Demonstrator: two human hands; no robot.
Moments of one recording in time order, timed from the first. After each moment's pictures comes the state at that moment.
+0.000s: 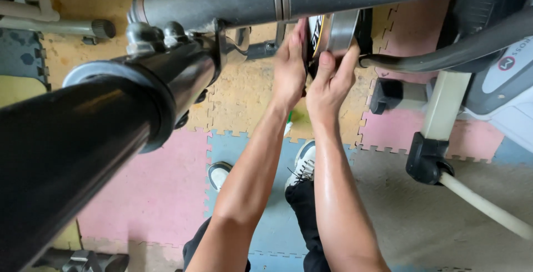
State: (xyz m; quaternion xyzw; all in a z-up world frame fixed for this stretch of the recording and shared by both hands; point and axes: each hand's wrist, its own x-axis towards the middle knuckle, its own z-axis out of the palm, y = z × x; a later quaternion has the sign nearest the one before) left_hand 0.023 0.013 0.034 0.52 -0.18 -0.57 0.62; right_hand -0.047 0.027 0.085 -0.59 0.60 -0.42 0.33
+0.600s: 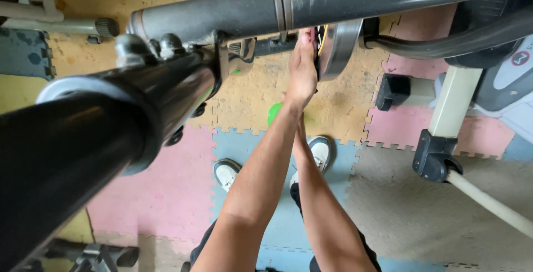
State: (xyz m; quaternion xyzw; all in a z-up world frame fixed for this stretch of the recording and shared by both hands) left_hand 0.003 0.000 0.009 0.49 -0.21 -0.57 0.63; right_hand -0.108 0.119 -0.098 -0.50 0.69 -0.27 0.45
